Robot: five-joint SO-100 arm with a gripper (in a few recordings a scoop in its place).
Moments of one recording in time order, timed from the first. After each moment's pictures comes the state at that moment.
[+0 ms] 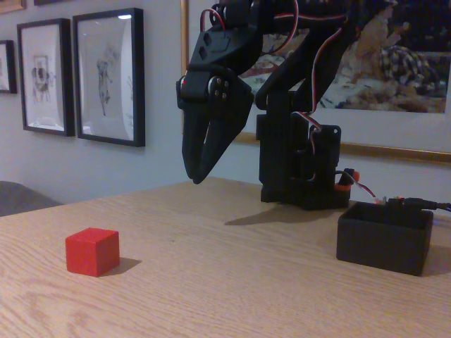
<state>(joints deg) 0.8 139.1 149.1 59.9 -0.3</state>
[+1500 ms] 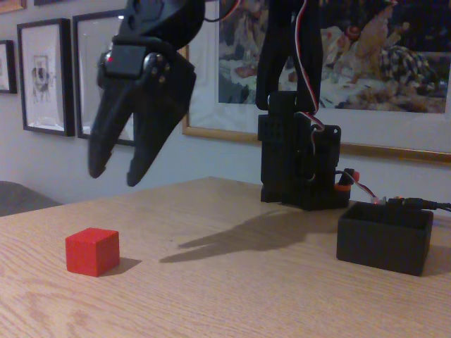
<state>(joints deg) 5.1 90.4 101.2 62.8 8.5</state>
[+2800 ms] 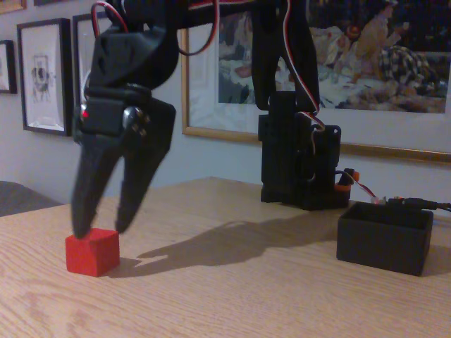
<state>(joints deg) 6.1 72.2 88.6 64.7 11.7</state>
